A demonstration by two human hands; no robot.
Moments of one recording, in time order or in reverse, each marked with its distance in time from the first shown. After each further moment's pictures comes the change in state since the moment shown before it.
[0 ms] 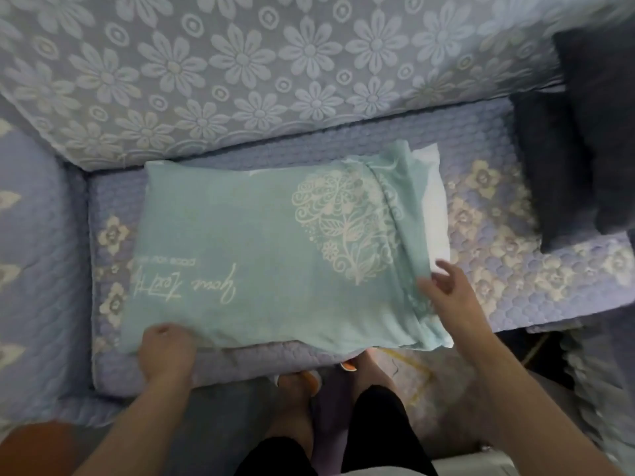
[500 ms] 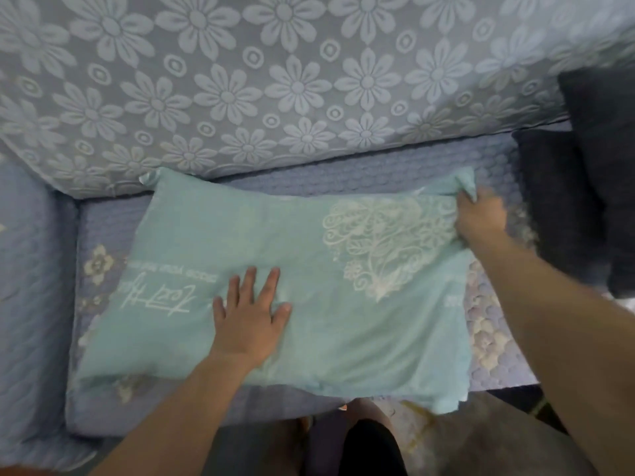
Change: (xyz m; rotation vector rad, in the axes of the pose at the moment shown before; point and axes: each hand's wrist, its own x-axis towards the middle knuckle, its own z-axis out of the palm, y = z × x) left_hand -0.070 0.131 0.097 0.787 -0.405 0.819; right_hand 0.224 -0.127 -0.050 -0.447 0.355 -0.099
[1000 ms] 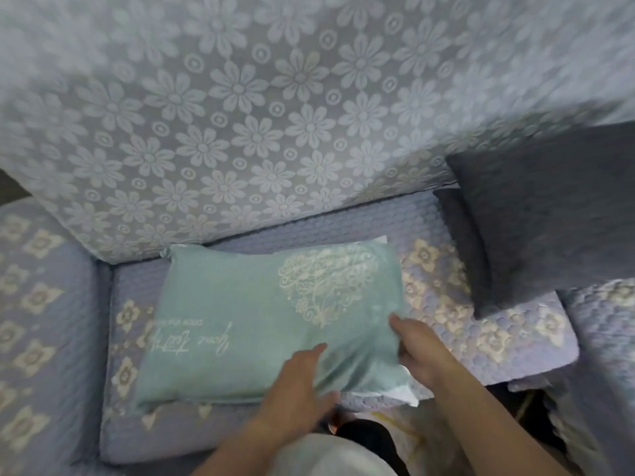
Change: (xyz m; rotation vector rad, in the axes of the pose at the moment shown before) left_hand -0.157 0.115 -0.063 -0.334 -0.209 0.277; right_hand -0.194 0.048 -0.098 0.813 -0.641 0.434
